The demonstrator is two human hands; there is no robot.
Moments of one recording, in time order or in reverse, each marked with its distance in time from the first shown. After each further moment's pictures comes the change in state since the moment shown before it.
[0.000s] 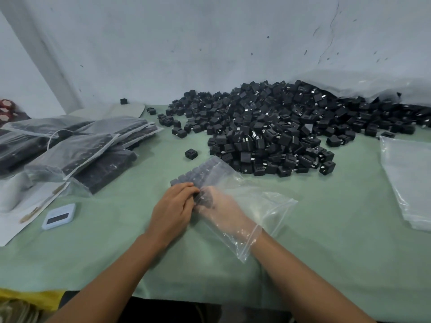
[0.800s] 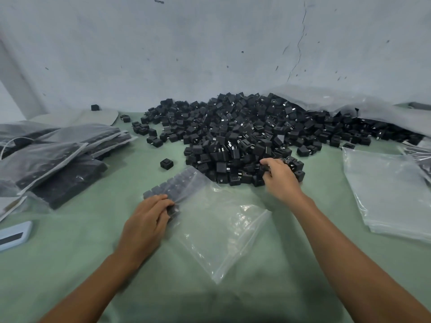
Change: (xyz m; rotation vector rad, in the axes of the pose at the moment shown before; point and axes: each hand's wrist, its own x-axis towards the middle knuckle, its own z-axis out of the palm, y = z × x) left_hand 0.000 0.004 0.004 -0.003 0.001 0.001; right_hand -0.003 0.082 -0.188 -0.478 0.374 0.300
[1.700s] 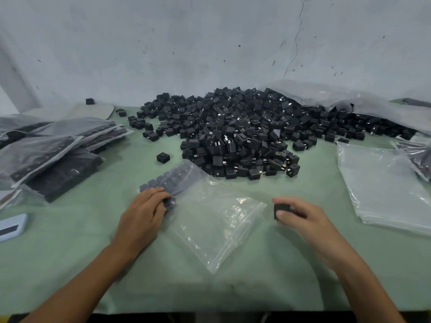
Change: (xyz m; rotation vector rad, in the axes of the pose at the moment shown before) left_hand 0.001 0.003 -0.002 0.004 -0.002 -0.014; right_hand -0.146 0.007 -0.044 0.806 -0.130 0.170
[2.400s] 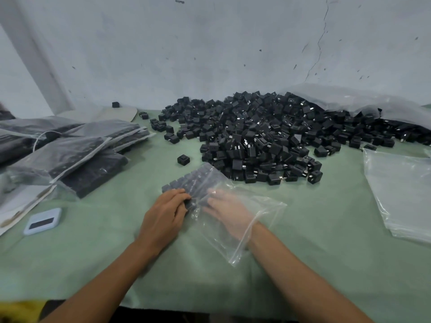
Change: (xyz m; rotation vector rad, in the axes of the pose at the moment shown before) left_hand -0.001 0.002 -0.003 -0.011 -0.016 -0.018; right_hand 0.077 -0.016 0.187 0.359 -0.370 0.198
